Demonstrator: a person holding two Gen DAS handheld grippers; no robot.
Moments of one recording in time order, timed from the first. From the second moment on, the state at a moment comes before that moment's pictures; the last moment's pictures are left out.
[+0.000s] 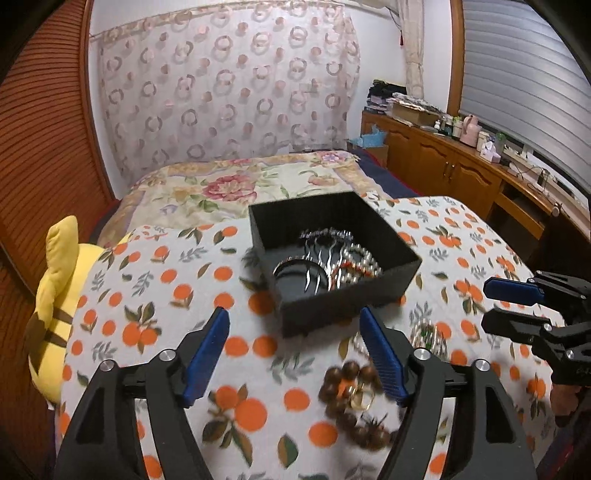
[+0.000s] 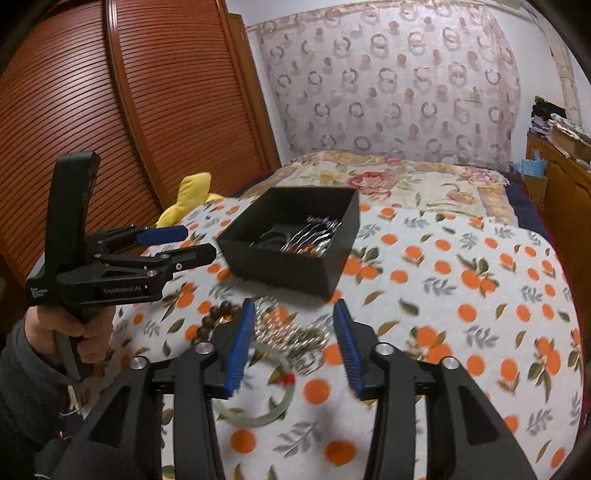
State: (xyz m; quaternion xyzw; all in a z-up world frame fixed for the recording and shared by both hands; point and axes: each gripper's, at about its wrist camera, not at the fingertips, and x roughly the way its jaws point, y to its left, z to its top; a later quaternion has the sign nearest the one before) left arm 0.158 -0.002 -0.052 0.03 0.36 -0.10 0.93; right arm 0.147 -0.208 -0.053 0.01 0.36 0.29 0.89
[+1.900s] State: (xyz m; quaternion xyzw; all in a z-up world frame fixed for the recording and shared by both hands) left arm 0.153 -0.010 -0.099 0.02 0.44 -0.15 0.89; right arm 0.108 -0.170 -0.098 -0.13 0.41 0.28 0.86
